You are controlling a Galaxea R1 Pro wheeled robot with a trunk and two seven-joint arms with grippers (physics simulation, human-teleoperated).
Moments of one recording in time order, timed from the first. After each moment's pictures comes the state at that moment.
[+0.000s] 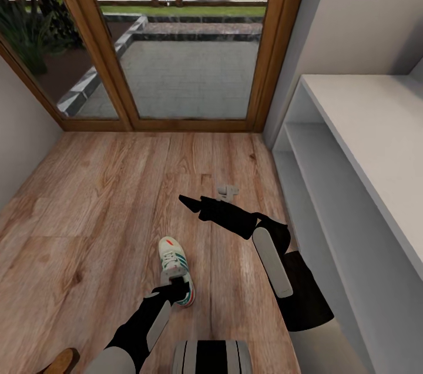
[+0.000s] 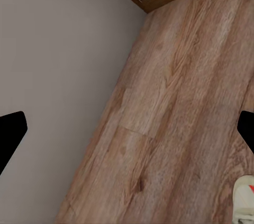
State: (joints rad) left arm -0.53 -0.17 -0.05 -0.60 0.21 0.25 0.19; right arm -0.61 0.17 0.25 -1.47 -0.57 0.69 0.31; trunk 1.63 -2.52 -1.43
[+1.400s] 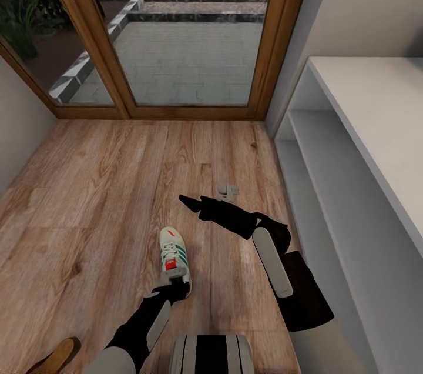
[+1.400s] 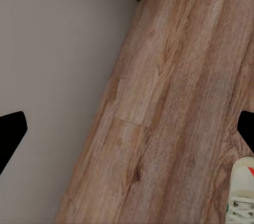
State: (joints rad) left arm -0.53 -0.17 -0.05 -0.60 0.21 0.25 0.19; right arm -0.61 0.17 0.25 -1.47 -0.57 0.69 0.31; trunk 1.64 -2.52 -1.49
